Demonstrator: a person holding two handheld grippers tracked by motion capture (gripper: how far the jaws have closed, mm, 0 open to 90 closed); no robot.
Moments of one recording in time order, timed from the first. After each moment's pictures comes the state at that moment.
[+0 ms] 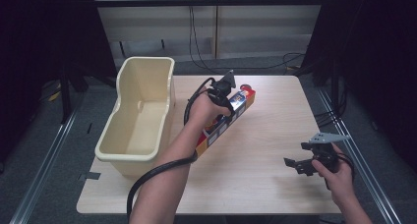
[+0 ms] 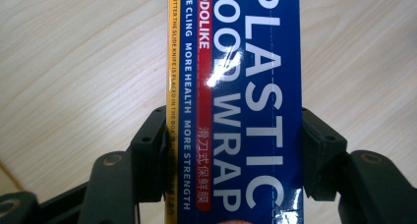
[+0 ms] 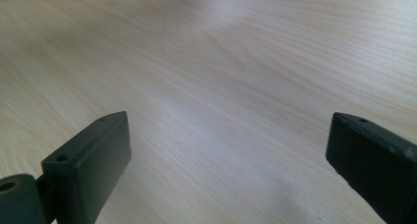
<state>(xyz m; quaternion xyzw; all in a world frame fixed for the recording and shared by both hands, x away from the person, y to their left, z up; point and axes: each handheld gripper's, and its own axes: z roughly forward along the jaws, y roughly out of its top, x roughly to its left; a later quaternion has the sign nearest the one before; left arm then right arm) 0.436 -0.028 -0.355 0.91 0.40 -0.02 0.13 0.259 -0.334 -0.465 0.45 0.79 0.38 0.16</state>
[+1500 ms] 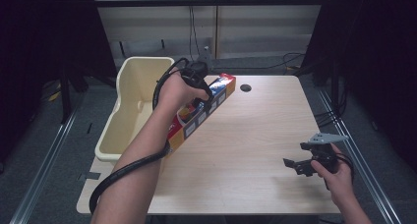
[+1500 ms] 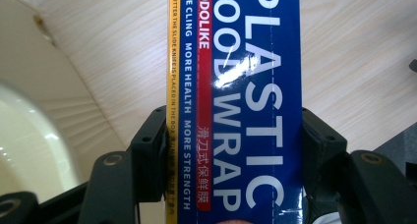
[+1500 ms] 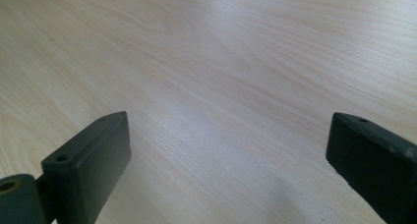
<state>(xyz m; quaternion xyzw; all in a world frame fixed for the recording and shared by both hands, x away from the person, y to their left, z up) 0.424 0.036 -0.273 0.89 0.45 -0.03 0.11 0.259 -0.332 -0.464 0.45 0.79 0.38 0.16</state>
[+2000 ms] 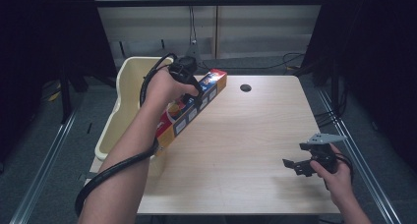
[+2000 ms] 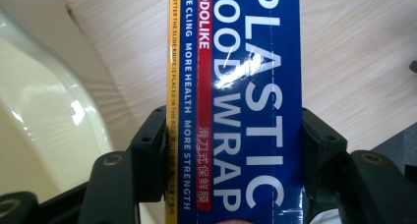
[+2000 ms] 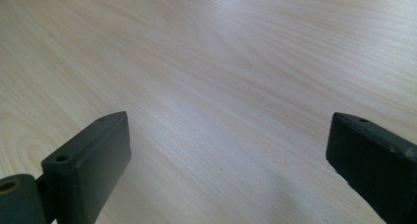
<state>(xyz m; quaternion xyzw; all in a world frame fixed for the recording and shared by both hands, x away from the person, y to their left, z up) 0.423 0.060 -0.257 0.88 0.47 -0.02 0.12 0.259 -0.331 -0.466 0.45 0.80 0.38 0.15</state>
